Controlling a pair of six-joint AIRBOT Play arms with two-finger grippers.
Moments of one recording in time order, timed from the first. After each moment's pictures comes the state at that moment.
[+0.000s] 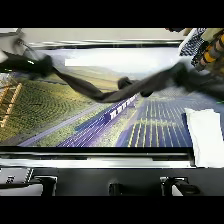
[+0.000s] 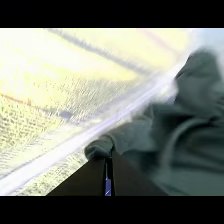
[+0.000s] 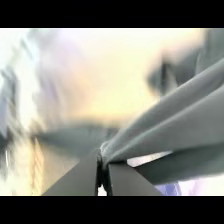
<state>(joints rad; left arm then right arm) 0.02 -1.49 1.82 1.10 -1.27 -1.78 -0.08 -0.92 1.25 -0.74 0.92 1.70</state>
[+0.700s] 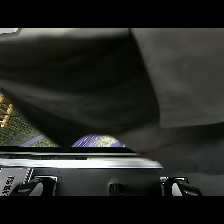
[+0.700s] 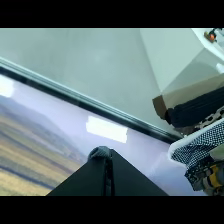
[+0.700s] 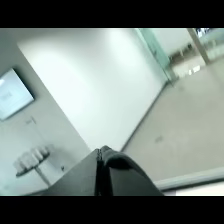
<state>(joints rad) 0.14 -0.79 1.84 1.20 -1.23 -1.96 -0.28 -0.77 1.93 -0.83 1.03 1.89</state>
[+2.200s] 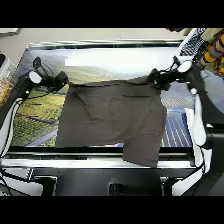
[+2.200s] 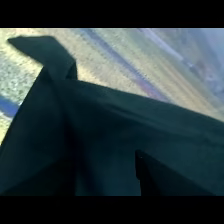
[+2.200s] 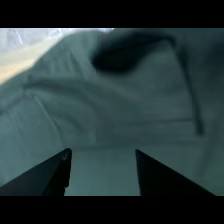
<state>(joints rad) -0.01 -1.71 1.56 1.23 -0.80 -1.89 -0.07 -1.86 1.84 -1.06 1.15 1.78</state>
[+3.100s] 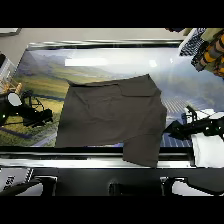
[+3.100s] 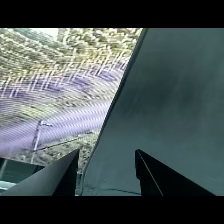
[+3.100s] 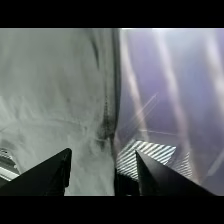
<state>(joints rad) 0.09 -1.28 1.05 1.46 -1.29 -1.80 -0.50 -1.40 0.82 -0.97 1.32 1.12</state>
